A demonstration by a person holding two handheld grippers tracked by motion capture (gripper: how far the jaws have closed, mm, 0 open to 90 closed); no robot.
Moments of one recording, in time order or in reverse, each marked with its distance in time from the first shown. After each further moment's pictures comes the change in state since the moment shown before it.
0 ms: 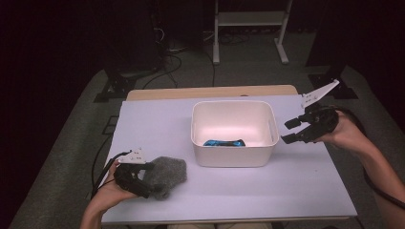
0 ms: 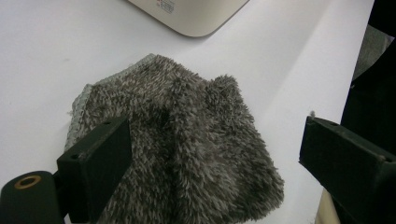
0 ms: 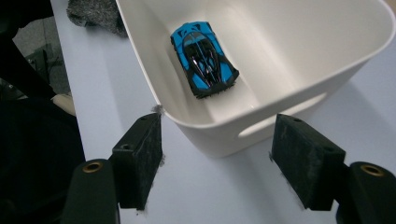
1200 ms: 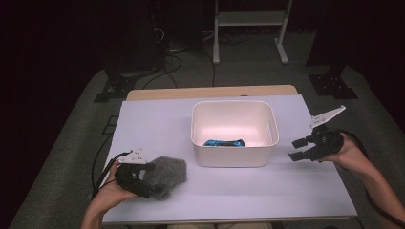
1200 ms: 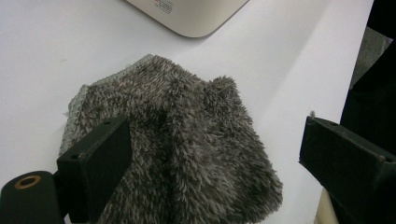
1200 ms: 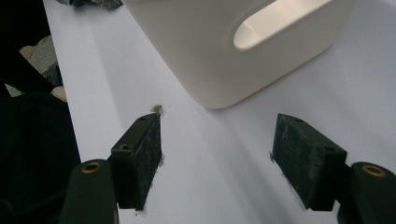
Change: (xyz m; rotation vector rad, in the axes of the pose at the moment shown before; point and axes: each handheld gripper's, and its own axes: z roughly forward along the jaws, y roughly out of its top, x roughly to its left) left arm 0.000 0.000 0.001 0.000 -0.005 -0.003; right arm -0.015 -0.076 0.028 -0.029 0.046 0.128
